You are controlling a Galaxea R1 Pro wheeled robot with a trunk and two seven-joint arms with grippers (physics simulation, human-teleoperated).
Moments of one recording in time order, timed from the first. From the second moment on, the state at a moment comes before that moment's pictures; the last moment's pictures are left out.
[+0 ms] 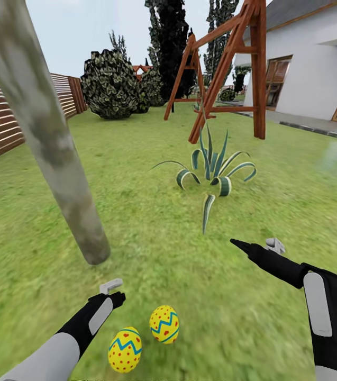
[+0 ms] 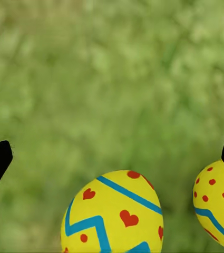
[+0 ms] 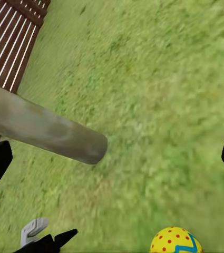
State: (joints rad) left arm -0.65 -0.01 -0.20 -0.50 0.58 0.32 0.37; right arm -0.44 -0.04 -0.39 -1.58 -0.48 1.04 0.43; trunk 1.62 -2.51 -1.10
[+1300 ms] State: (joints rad) left arm -0.66 -0.01 -0.19 -0.46 0.61 0.46 0.36; right arm -0.44 -0.04 -0.39 -1.58 -0.48 1.04 0.43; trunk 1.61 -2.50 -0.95
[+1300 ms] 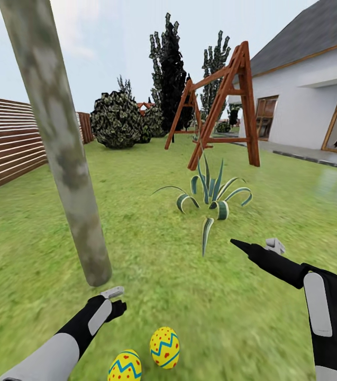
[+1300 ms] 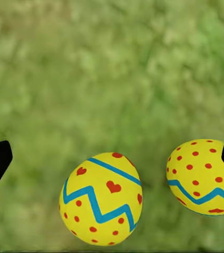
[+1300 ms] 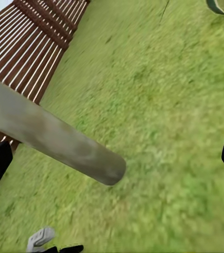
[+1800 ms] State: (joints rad) left arm -0.66 -0.01 -0.19 -0.40 0.62 0.47 0.35; right arm -0.44 -0.04 -0.39 -1.58 -0.48 1.04 0.43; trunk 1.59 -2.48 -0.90
